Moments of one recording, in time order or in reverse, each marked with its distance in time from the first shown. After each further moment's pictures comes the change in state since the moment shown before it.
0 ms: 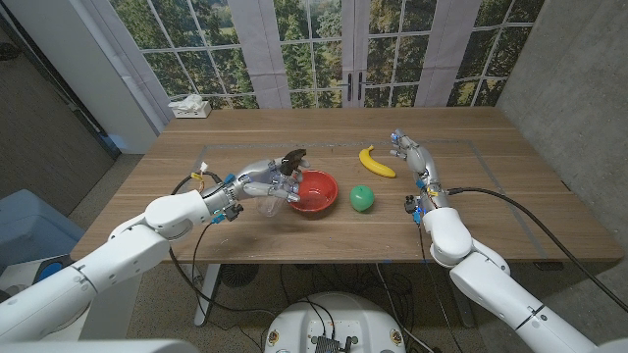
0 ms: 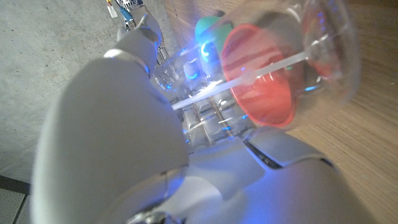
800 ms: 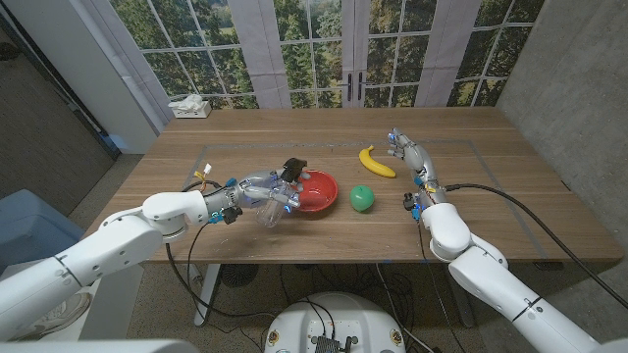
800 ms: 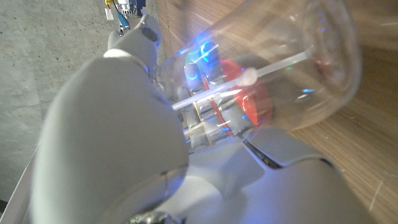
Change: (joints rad) left arm 0.034 0.092 -0.037 -0.126 -0.193 0.282 0.059; left_hand 0.000 0.000 0.000 0.000 0.000 0.004 0.004 0.021 0.018 0.000 0.000 0.016 0.000 0.000 0.000 0.015 -0.003 0.002 -0.002 0.006 -0.007; right arm 0.045 -0.003 -0.008 0.040 0.033 -0.015 0.046; right_hand 0.000 0.000 0.004 -0.004 0.000 0.000 0.000 0.000 0.000 0.000 0.000 0.000 -0.005 0.000 0.000 0.000 -0.005 0.000 0.000 -0.007 0.000
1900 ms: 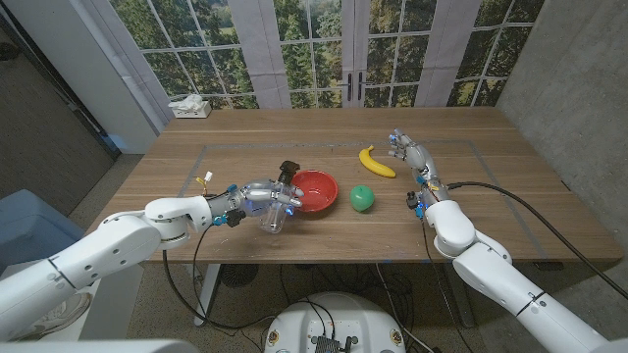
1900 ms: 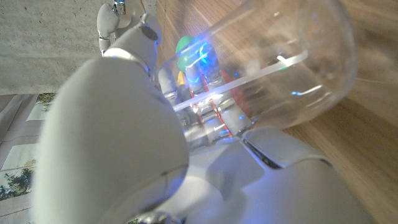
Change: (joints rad) left arm 0.042 -0.010 -0.047 -0.067 -0.170 0.175 0.131; left_hand 0.004 -0.004 -0.001 -0.005 0.004 0.523 0.183 0.094 -0.098 0.016 0.009 0.035 -0.015 -0.059 0.005 0.074 0.005 -0.004 -0.003 0.024 -0.017; right arm 0.013 -0.025 0.005 0.020 0.043 0.006 0.029; right_hand 0.000 0.000 0.004 -0.004 0.000 0.000 0.000 0.000 0.000 0.004 -0.004 0.000 0.000 0.000 0.000 0.000 0.000 0.007 -0.007 -0.004 0.000
